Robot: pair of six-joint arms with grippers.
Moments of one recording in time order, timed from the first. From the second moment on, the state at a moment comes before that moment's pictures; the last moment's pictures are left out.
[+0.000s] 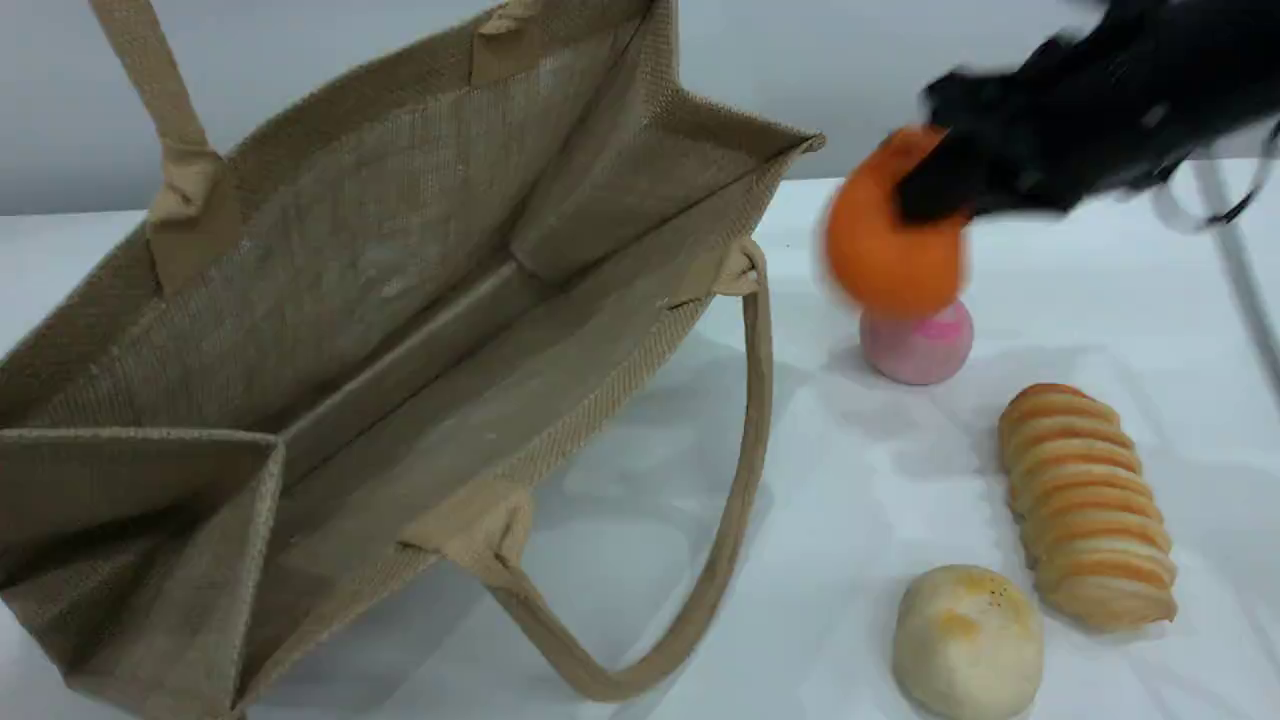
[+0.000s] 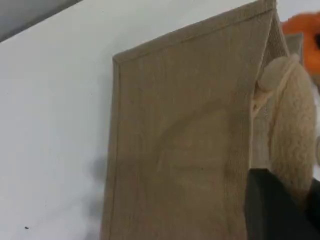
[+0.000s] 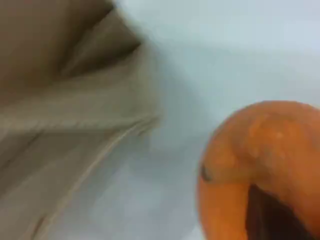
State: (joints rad) left arm -0.27 1.56 -1.71 -0.26 1.22 0.31; right arm 0.10 1.90 -0.97 1.61 0.49 -1.49
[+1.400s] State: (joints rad) left arm -0.27 1.52 -1.71 -0.37 1.22 0.33; right arm 0.52 1.77 -0.97 1.73 0.52 -1.37
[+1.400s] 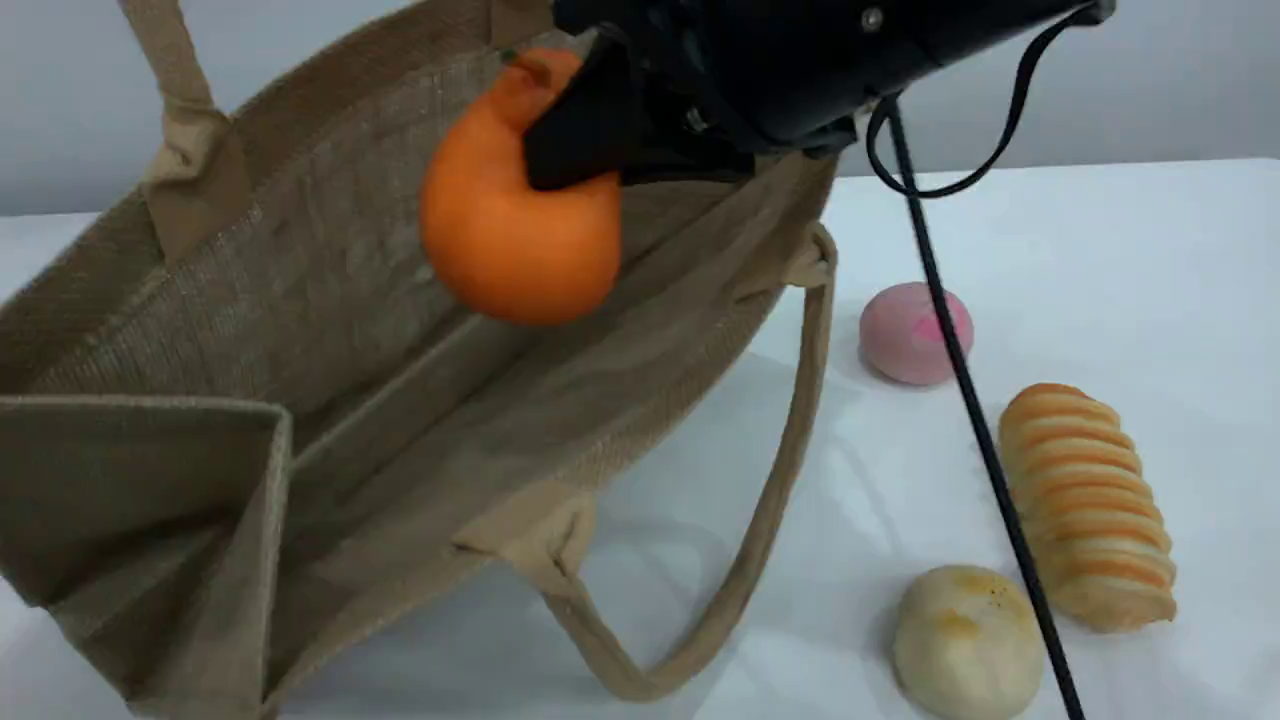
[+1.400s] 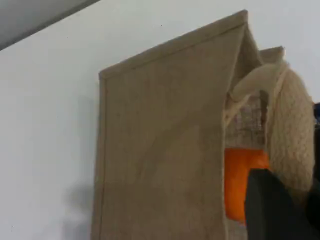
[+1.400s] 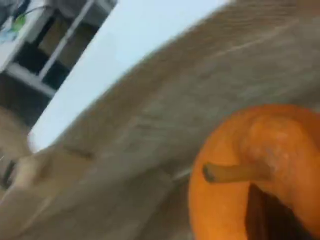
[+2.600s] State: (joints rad) left arm -0.27 1.52 -1.71 -0.39 1.22 0.35; right arm 0.57 1.80 -0.97 1.75 0.48 -1.45
